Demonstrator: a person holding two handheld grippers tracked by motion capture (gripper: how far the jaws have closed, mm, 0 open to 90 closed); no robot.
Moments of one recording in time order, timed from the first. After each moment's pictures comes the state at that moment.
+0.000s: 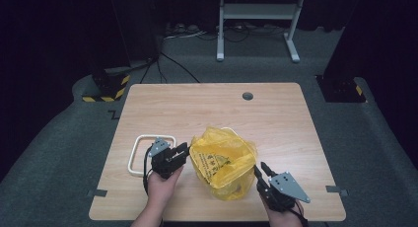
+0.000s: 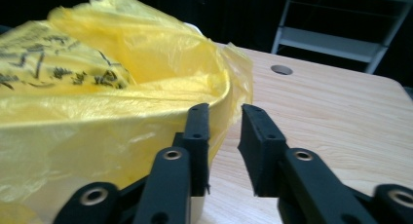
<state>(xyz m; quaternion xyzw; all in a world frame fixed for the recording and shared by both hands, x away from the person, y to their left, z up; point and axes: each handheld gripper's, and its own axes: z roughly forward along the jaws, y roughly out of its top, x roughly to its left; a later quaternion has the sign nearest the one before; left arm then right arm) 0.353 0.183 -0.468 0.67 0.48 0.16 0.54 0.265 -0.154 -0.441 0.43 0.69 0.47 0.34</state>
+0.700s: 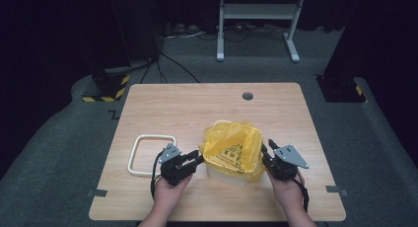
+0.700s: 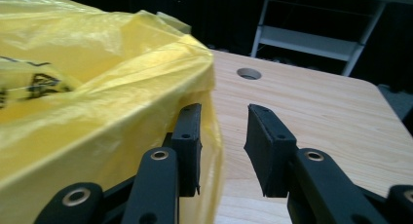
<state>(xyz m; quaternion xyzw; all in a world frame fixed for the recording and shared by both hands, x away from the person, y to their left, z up) 0.337 0.156 -0.469 0.71 0.44 0.13 0.54 0.348 -0.180 -0.458 0.44 0.68 0.46 0.36</state>
